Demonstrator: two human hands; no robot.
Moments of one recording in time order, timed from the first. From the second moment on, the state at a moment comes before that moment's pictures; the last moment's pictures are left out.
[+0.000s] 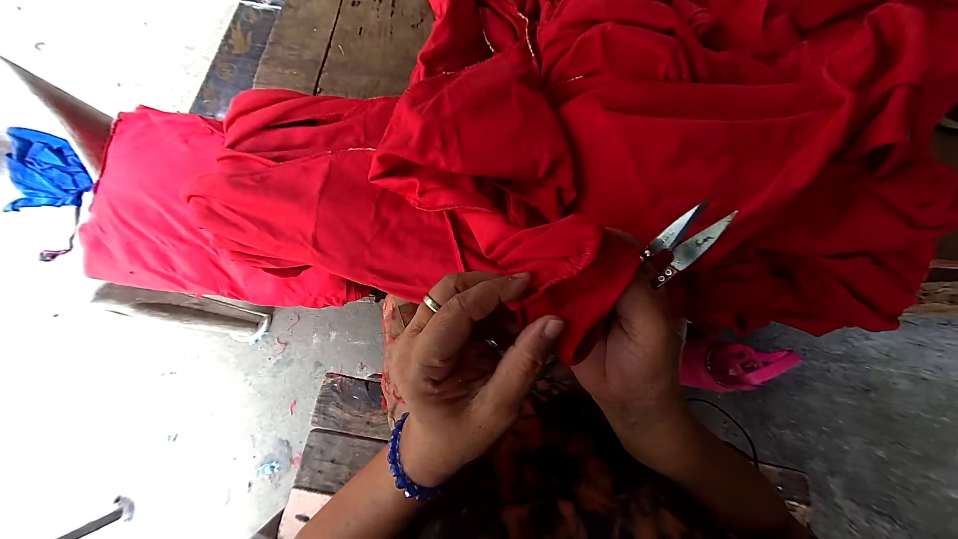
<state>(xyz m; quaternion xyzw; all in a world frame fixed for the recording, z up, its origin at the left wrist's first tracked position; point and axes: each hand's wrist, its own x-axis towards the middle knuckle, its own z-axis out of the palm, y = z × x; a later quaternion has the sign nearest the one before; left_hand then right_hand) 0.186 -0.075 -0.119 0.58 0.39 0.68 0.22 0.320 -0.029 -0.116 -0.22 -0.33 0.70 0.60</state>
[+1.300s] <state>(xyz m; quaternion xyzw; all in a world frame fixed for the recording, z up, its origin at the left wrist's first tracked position) 0.191 -0.052 -0.089 0.37 0.23 0.76 0.49 0.334 -0.054 -0.101 -0.10 -0.41 0.82 0.40</state>
